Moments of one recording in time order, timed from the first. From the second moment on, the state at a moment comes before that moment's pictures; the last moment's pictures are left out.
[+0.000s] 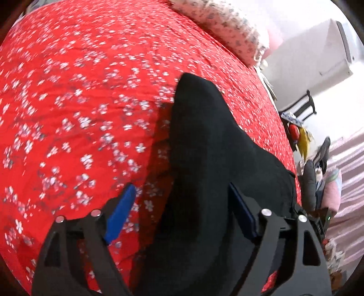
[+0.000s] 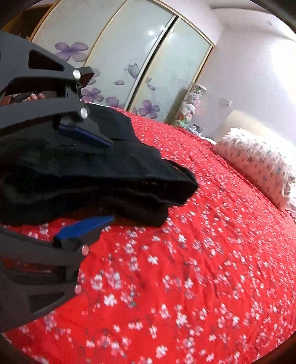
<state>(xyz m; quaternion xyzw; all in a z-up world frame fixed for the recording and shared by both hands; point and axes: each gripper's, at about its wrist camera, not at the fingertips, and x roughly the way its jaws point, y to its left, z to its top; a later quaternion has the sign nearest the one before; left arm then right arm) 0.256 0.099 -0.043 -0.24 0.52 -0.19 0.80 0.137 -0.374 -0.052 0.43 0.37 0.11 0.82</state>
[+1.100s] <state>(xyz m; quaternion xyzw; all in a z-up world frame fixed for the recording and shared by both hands) 0.144 -0.006 -0.031 0.02 0.43 -0.15 0.89 0.064 -0.231 -0.012 0.07 0.36 0.09 0.93</state>
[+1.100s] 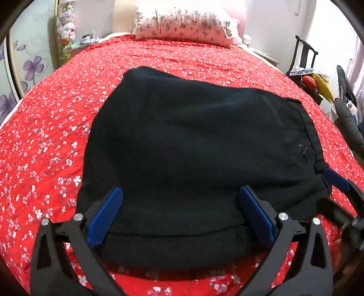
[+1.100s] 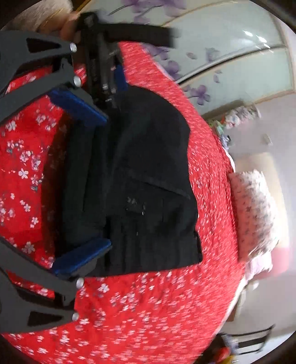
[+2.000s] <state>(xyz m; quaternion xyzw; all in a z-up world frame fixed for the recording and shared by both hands) -0.006 0.050 -0.006 0.04 0.33 -0.09 0.94 -0.077 -0.181 0.007 0.02 0.23 -0.06 0.97</state>
